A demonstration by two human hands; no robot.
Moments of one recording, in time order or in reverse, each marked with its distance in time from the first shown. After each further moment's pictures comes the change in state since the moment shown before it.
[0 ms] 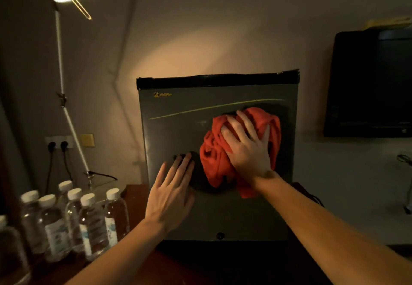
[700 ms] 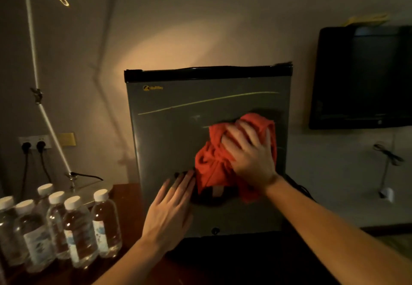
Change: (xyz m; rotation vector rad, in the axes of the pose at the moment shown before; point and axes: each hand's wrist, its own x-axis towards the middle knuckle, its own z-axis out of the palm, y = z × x) left_hand -0.030 0.012 0.023 -0.153 0.007 0.138; right_hand -0.031 0.012 0.004 -0.107 -0.003 -0.103
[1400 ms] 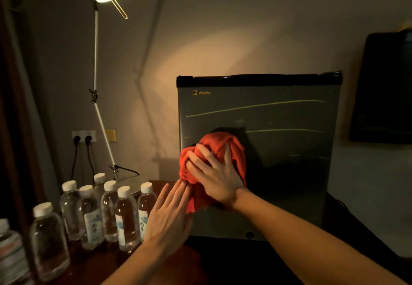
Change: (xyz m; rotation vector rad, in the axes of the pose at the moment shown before) left_hand -0.060 -0.063 -0.013 0.058 -0.063 -0.173; right_hand 0.047 -0.153 0.021 -0.015 -0.183 -0.373
